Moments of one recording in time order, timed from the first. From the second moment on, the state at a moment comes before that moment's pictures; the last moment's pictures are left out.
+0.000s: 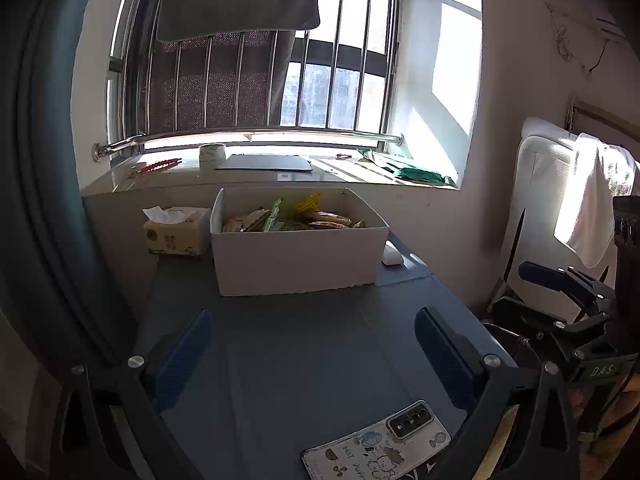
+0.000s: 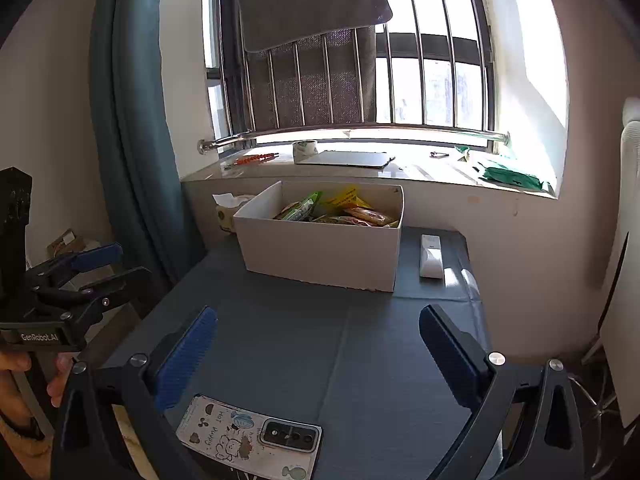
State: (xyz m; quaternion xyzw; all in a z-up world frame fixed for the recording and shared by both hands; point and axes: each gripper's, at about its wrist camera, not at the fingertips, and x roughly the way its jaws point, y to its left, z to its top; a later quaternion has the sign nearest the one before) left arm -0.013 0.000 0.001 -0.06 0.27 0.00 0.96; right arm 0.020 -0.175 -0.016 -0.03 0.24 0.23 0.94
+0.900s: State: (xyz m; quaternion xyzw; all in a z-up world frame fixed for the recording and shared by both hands) left arm -0.013 -0.002 0.000 -0.05 0.27 -0.01 0.96; right arm 0.019 -0.176 -0.017 -0.03 0.24 0.23 0.94
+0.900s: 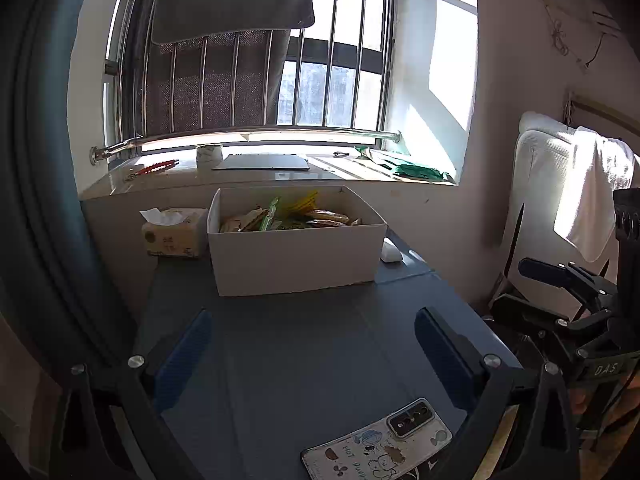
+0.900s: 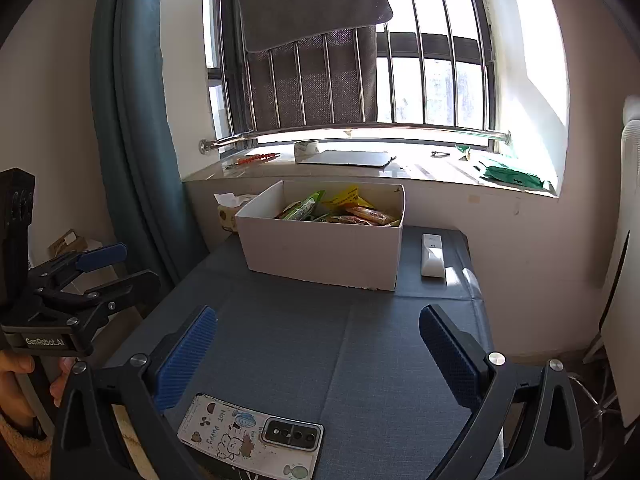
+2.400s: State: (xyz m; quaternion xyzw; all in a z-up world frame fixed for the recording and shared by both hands) left arm -0.011 -0.006 -0.002 -0.04 0.27 -0.01 0.96; right arm 0.017 -0.176 -0.017 -0.03 0.24 0.23 0.94
